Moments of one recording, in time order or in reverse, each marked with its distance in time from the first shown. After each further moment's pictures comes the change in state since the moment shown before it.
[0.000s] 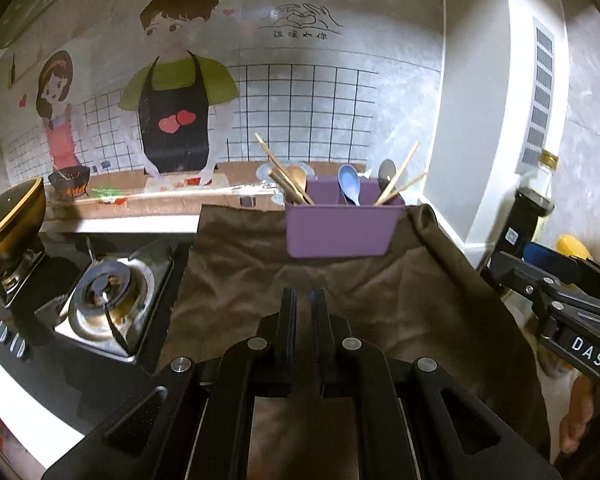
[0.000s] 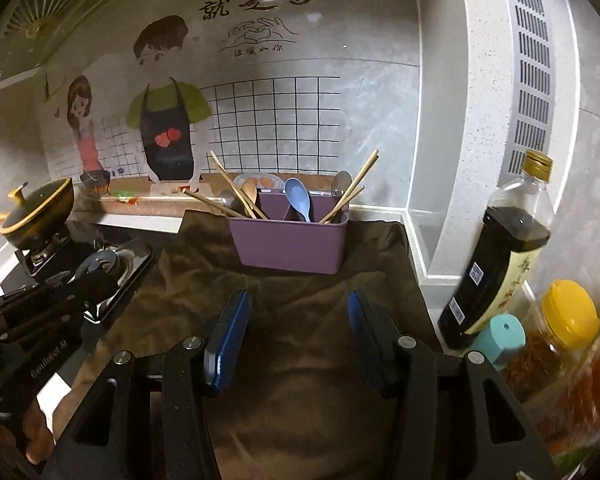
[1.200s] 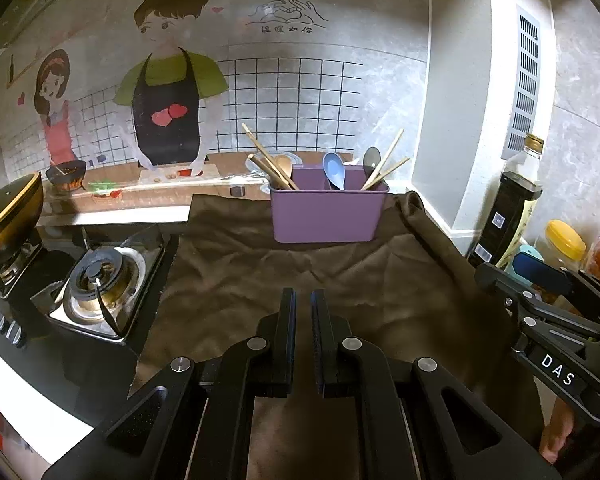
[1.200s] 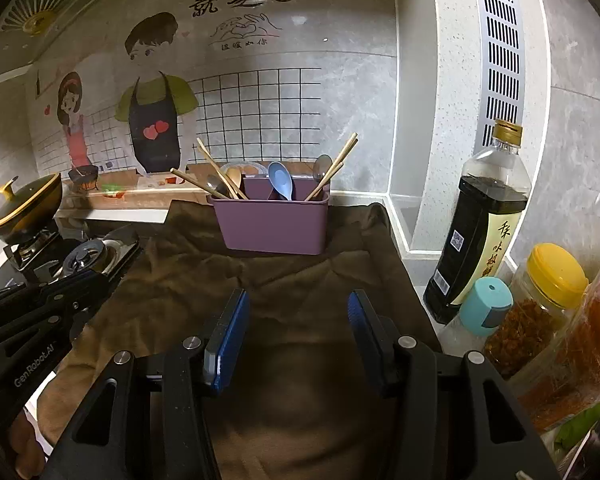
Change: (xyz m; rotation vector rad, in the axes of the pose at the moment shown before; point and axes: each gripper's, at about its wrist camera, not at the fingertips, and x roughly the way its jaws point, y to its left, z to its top) left arm -0.006 -0.018 -0.015 0.009 0.010 -0.013; right arm -0.009 -0.006 -0.029 0.017 -0.002 -0.049
